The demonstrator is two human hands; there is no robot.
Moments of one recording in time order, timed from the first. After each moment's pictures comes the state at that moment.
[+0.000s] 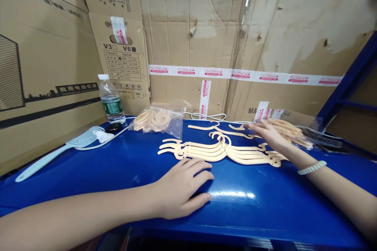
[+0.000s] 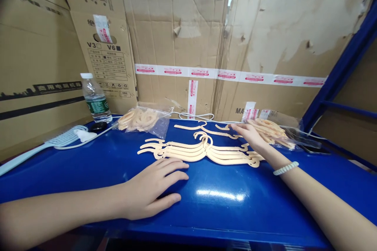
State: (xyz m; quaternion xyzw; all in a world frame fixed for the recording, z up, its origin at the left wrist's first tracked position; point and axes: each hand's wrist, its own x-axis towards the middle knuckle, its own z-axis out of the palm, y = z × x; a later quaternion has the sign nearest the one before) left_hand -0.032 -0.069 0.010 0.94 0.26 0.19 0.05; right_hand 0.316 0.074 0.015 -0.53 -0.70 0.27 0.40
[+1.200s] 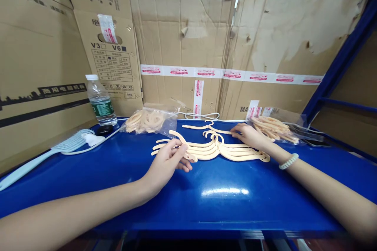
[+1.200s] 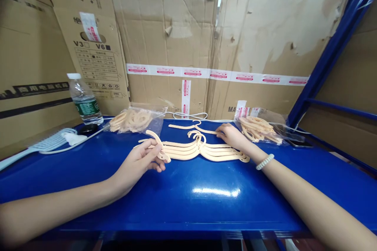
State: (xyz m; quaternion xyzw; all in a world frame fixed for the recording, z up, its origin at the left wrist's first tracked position) left_hand -0.025 -0.052 0.016 0.57 0.38 0.49 0.54; right_hand 0.298 0.077 0.009 -0.46 -0.85 -0.02 0.24
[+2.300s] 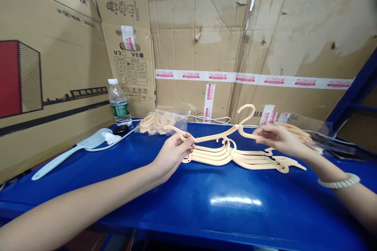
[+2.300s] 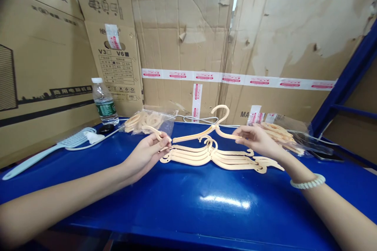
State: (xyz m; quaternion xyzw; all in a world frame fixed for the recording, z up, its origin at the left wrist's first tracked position) left_hand -0.039 -0.025 0.019 0.45 0.30 0.60 0.60; right_hand 0.299 0.035 0.051 -0.41 -0.82 0.23 0.33
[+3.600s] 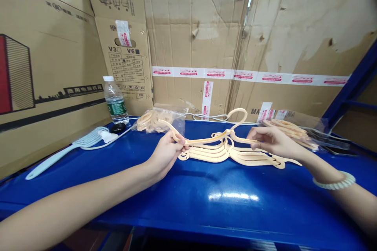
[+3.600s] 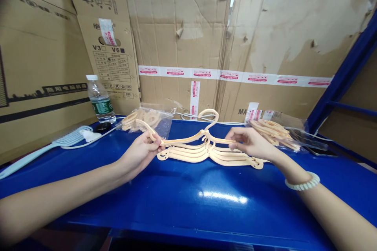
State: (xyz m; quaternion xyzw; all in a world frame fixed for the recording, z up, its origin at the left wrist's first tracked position) left_hand -0.039 -0.026 0.023 0.42 0.36 0.62 0.56; right_hand 0.287 0.018 0.050 -0.38 -0.83 0.29 0.29
